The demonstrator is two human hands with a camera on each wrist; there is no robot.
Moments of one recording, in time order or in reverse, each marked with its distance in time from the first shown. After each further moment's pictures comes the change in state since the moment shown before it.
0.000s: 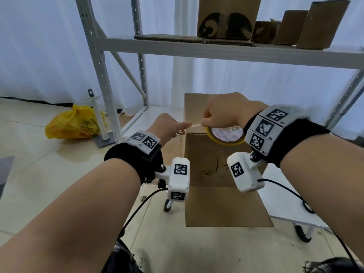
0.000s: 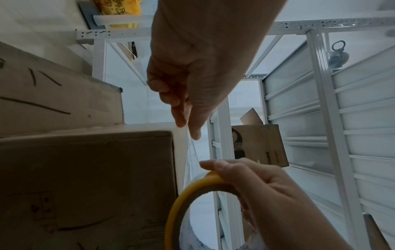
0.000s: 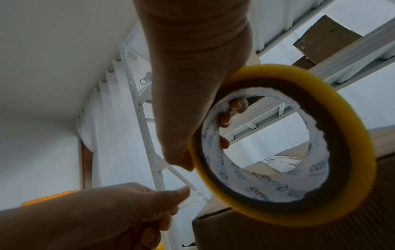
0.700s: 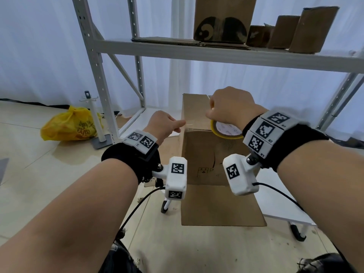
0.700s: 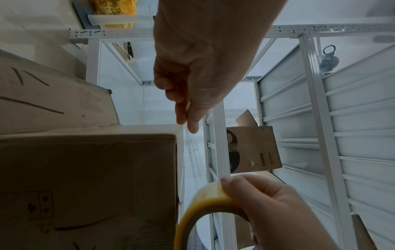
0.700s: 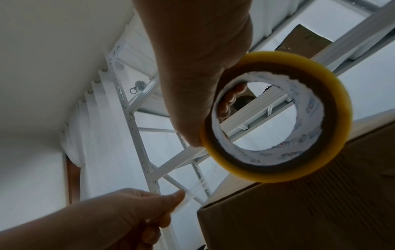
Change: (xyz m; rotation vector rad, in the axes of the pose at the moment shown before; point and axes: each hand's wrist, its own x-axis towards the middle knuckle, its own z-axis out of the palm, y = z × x) left_hand -0.001 0.006 -0.004 -0.015 0.080 0.055; right_hand -0.007 0.007 -0.002 0.093 0.208 0.241
